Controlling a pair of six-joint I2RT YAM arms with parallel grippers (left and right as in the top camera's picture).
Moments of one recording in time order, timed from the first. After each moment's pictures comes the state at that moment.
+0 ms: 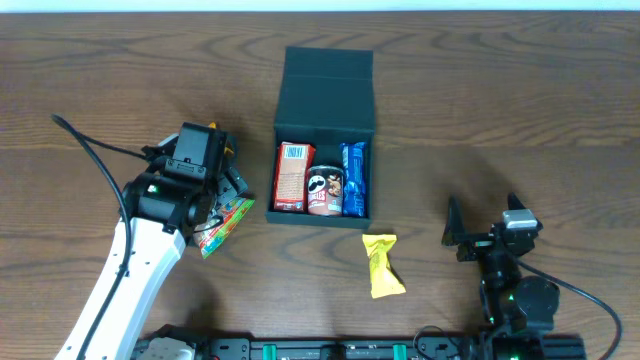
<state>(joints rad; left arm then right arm) -0.28 1.23 1.04 -1.02 -0.21 -0.85 -0.04 0.01 0.01 -0.06 -0.11 0.03</state>
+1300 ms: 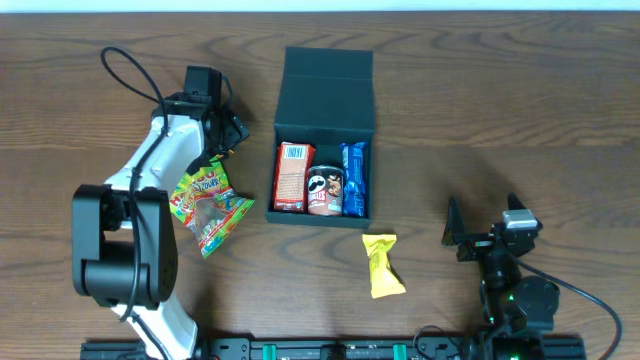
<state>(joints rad) -0.10 1.89 1.26 -0.64 -0.08 -0.72 -0.04 0.01 0.01 -0.06 -0.11 0.03</state>
